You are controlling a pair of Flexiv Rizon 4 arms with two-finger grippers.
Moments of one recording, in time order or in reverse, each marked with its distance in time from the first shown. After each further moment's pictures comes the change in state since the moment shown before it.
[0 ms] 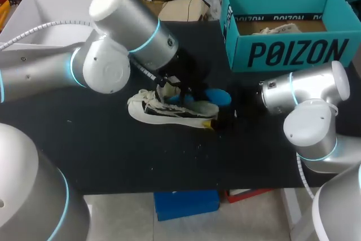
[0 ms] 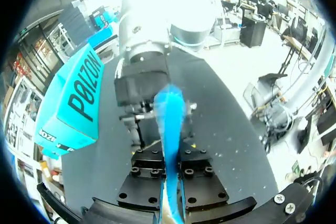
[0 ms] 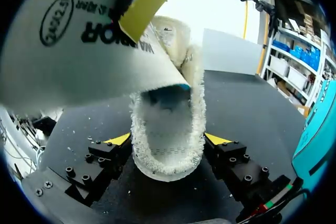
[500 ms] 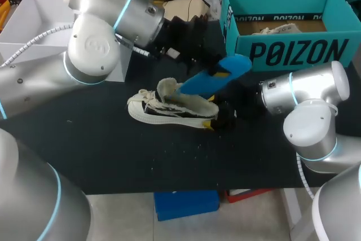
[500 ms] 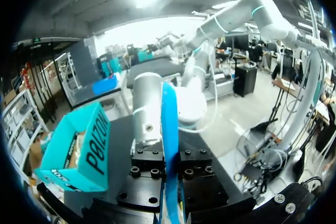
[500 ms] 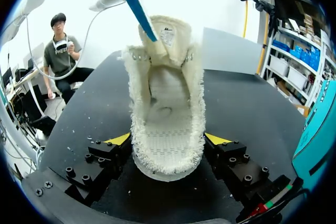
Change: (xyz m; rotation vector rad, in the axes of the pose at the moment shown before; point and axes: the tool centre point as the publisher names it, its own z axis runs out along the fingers) left arm -0.008 -0.115 -0.076 0.429 0.038 -0.028; right arm 0.000 0.000 0.000 0.000 0.000 0.000
